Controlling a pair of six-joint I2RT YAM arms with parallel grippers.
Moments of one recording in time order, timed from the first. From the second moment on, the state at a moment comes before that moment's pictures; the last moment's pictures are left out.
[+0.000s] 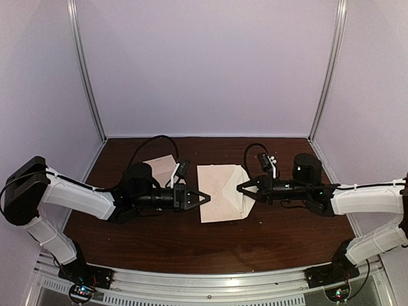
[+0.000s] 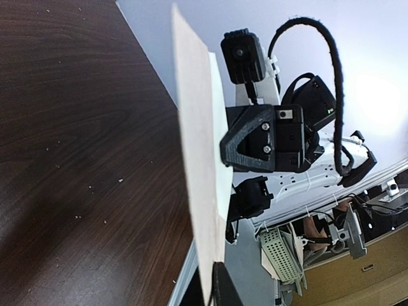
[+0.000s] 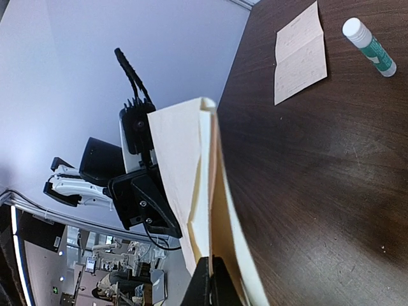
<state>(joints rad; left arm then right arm) -0.92 1.55 0.64 0.79 0.54 -0.97 0.68 1.26 0.54 0.50 -0.61 1.06</state>
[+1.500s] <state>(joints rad) -0.92 1.53 0.63 0.93 0.63 -0.97 0.69 1.25 0.58 0.45 -0.68 0.98</state>
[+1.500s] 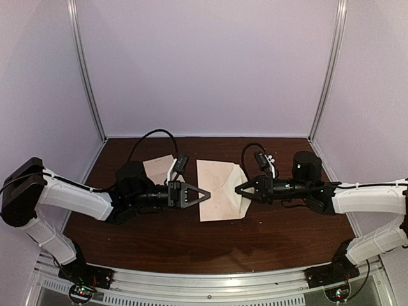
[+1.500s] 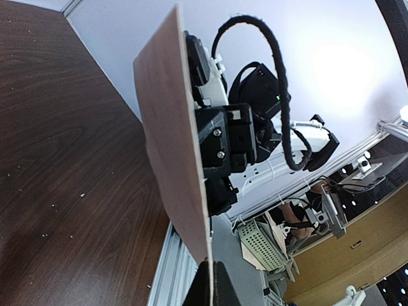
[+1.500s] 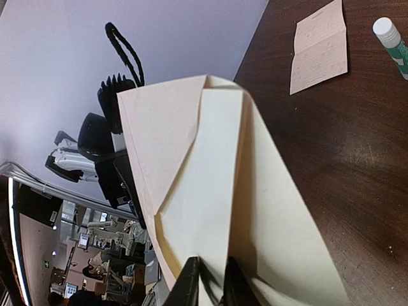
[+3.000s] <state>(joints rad) -0.92 1.53 0.66 0.88 0.63 -0.91 0.78 1.39 0.67 0.49 -0.81 0.96</state>
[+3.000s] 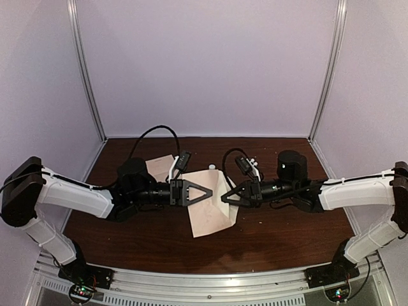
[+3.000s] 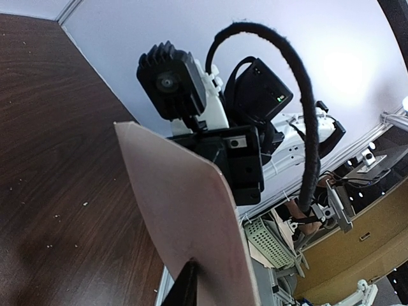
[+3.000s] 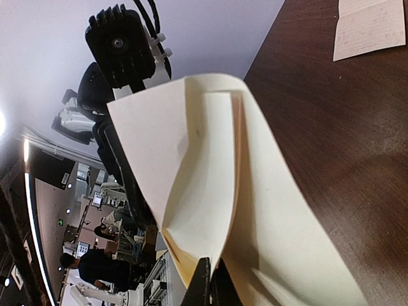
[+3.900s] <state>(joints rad) -0.92 1.50 0.65 0.86 0.62 -0.89 0.75 1.31 0.67 0.48 -0.71 0.94</state>
